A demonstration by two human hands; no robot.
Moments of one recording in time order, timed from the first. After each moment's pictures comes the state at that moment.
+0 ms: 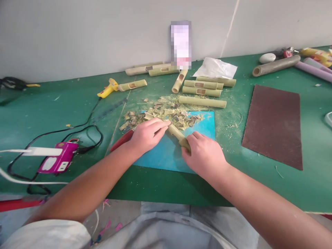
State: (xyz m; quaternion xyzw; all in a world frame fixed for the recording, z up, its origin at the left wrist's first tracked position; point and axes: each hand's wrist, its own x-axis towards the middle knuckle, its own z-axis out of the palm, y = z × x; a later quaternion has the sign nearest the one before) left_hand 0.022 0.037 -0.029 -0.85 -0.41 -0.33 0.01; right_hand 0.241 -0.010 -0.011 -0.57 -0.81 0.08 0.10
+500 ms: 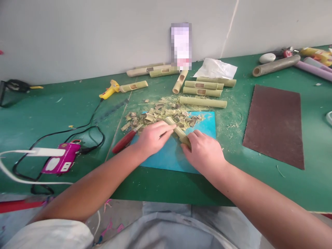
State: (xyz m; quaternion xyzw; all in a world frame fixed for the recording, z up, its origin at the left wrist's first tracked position) left_hand 0.031 0.034 -0.032 -0.85 -0.42 -0.31 -0.05; right_hand 0.237 -0.006 -0.014 -0.59 -0.80 0.07 0.09
